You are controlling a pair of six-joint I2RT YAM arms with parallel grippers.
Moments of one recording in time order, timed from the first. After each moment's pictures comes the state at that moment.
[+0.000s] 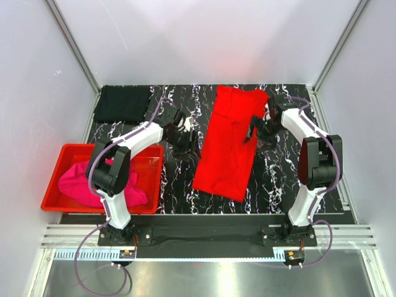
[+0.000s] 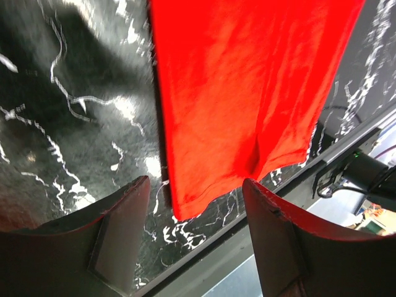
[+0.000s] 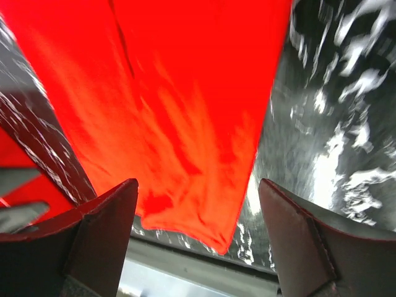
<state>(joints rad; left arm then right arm) -0.46 1.84 1.32 -0.65 0.51 -0.42 0.11 1.88 1.48 -0.88 -0.31 0.43</state>
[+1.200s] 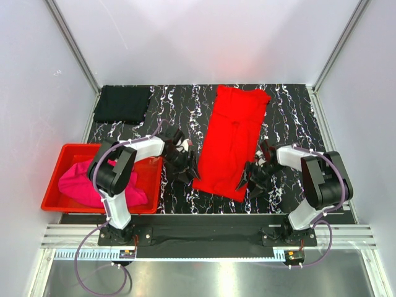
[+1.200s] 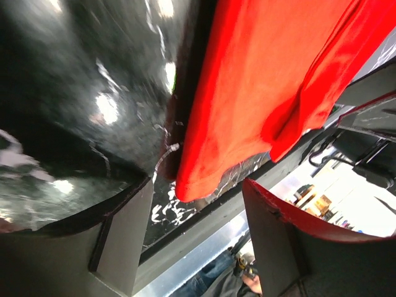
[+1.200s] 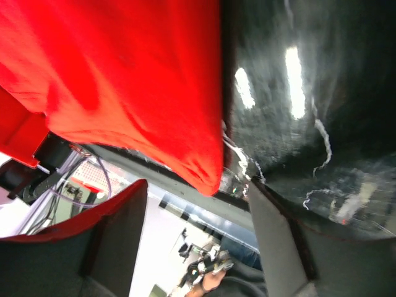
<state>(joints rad) -0.48 1.85 1.06 -0.57 0.65 -0.54 0.21 1.64 0.78 -0.71 -0.59 0.51</state>
